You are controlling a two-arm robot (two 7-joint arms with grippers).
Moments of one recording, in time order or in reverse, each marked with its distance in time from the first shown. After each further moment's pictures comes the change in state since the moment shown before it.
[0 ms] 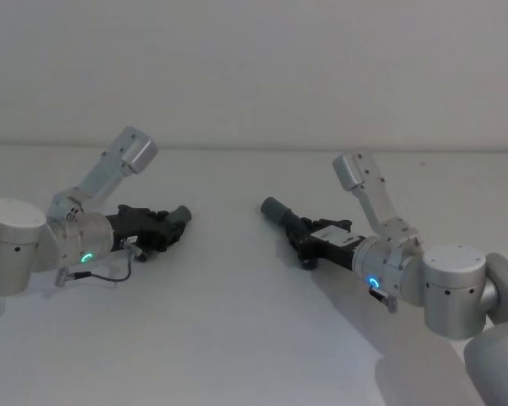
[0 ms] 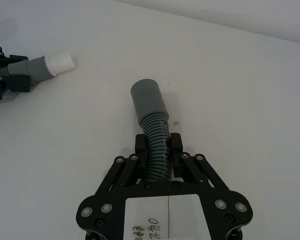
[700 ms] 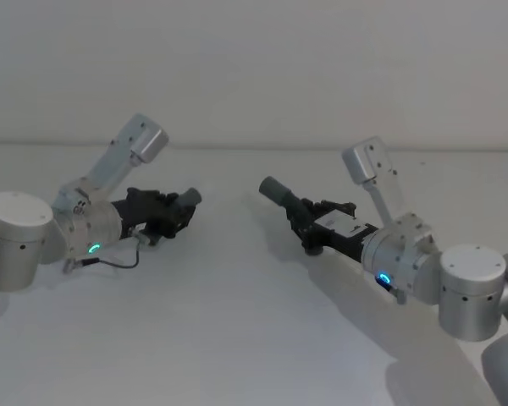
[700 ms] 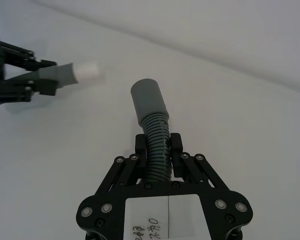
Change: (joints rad) left arm 0.002 -0.002 0.005 -0.046 0.037 -0.065 0.010; right arm -0.027 0.043 -0.001 -0.069 -0.009 -0.109 0.041
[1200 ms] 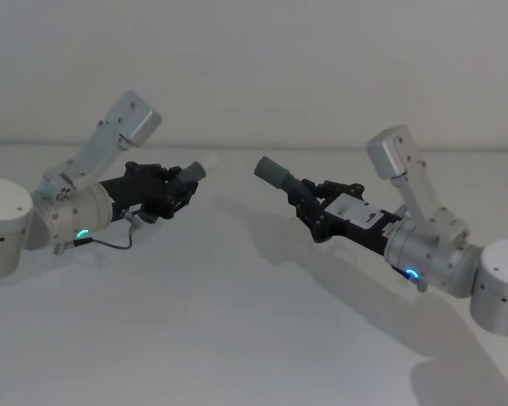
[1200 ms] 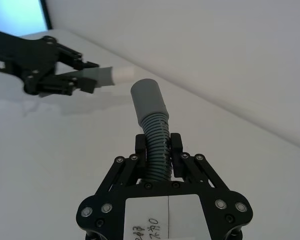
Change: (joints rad) left arm 0.003 0.039 -0.016 -0.057 0.006 -0.104 -0.052; right arm -0.015 0.091 0.005 -0.064 0.045 -0.172 0.161
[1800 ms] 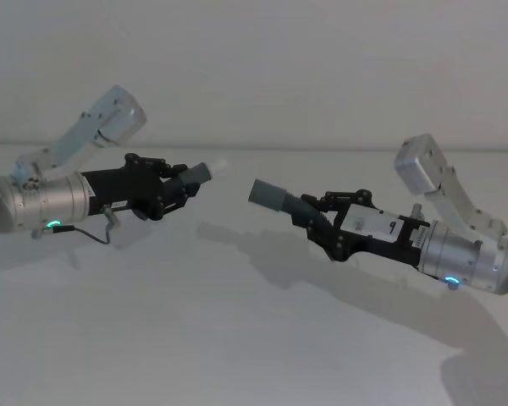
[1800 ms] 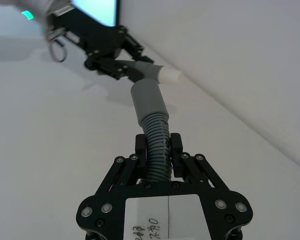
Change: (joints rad) left arm -0.066 0.085 0.037 0.044 -0.030 -0.163 -0.246; right arm 0.022 0.132 -0.027 -0.021 0.063 -0.123 0.265
